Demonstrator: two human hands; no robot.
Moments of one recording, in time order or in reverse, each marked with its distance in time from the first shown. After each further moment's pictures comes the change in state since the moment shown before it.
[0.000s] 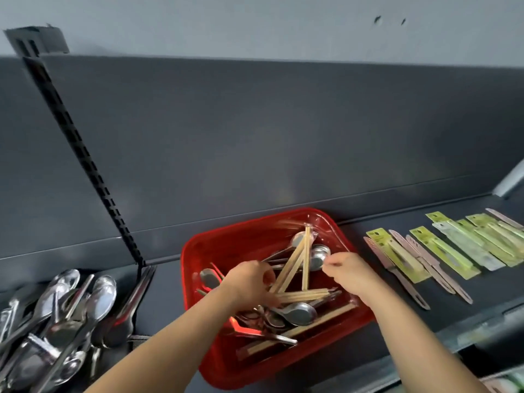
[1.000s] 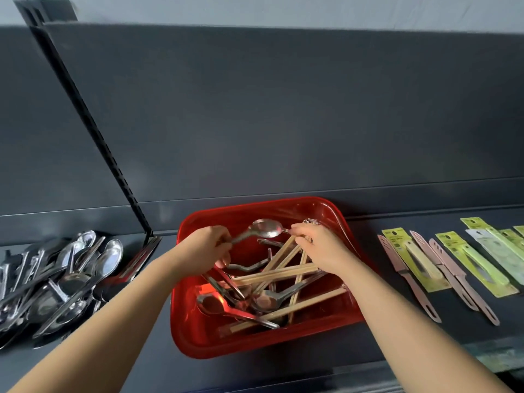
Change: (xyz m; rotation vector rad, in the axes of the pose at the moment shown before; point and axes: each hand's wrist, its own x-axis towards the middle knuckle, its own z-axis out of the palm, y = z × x) left_hand -0.026 -0.034 -0.034 -0.154 0.187 -0.111; right_hand 0.043 -0.025 0.018 -0.192 -0.150 -0.644
